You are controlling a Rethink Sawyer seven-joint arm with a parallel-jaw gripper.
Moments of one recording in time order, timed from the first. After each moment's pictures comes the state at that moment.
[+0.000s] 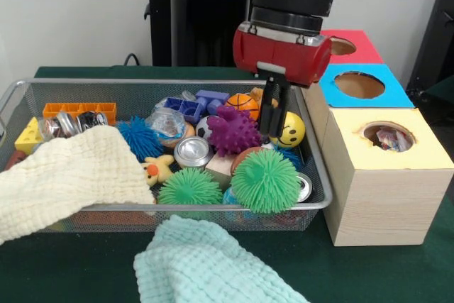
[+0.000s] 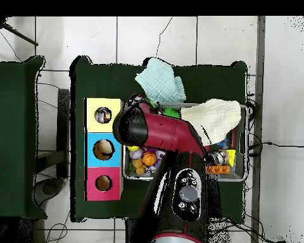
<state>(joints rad) -0.04 -0.59 -0.18 1.50 0.10 0.32 2.12</state>
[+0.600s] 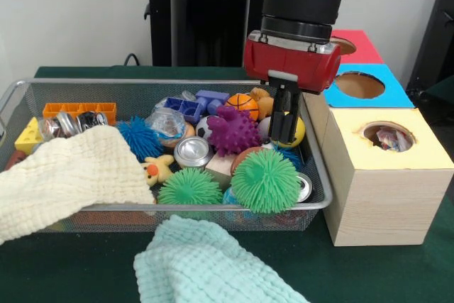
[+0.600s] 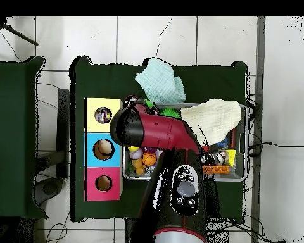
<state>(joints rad) -0.05 -0.59 -0.14 1.50 0.05 0.31 2.12</state>
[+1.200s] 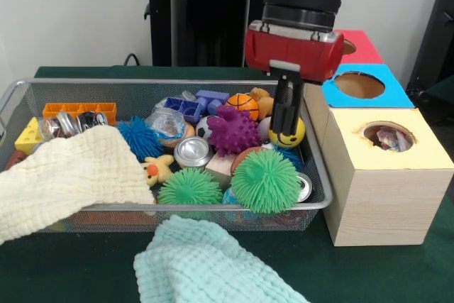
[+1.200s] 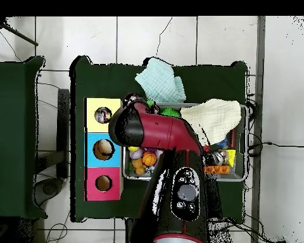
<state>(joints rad) -0.05 -0.62 -0.14 1.50 0.04 0.31 2.12</state>
